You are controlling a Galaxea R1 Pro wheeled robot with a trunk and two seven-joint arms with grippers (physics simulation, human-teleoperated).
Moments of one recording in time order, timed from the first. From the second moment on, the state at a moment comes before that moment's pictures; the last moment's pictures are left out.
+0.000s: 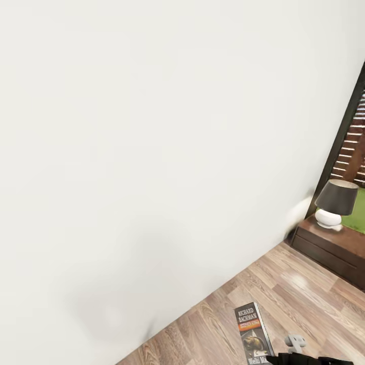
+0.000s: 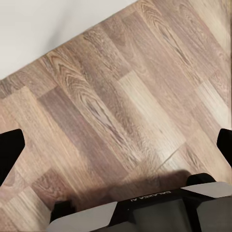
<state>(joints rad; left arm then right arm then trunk) -0.37 0.08 0.20 -0.02 -0.14 -0.22 -0.38 -0.36 -0.32 -0.06 -0.38 -0.08 0.26 0.77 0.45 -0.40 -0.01</state>
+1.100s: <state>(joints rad) -0.37 0.08 0.20 -0.02 -0.14 -0.22 -0.38 -0.36 -0.32 -0.06 -0.38 -0.08 0.26 0.77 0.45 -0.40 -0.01</state>
